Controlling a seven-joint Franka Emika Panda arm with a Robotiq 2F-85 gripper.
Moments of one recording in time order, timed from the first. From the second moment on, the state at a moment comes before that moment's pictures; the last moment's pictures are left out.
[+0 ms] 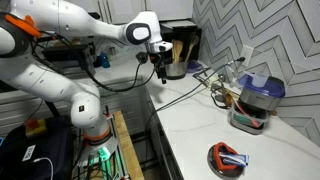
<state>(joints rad) -0.06 -0.65 0.17 -2.52 -0.13 1.98 0.26</state>
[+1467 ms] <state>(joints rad) -0.15 -0.19 -0.06 -2.16 -0.55 2.27 -0.17</state>
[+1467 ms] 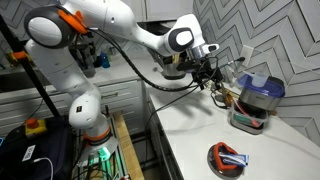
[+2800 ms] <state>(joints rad) -0.09 0.24 -0.03 -1.81 -0.74 2.32 -0.47</state>
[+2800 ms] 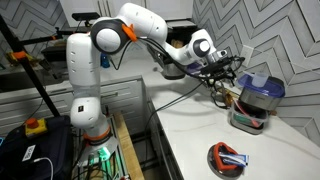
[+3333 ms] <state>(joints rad) -0.09 0.32 -0.02 -1.72 -0.67 2.33 -0.52</state>
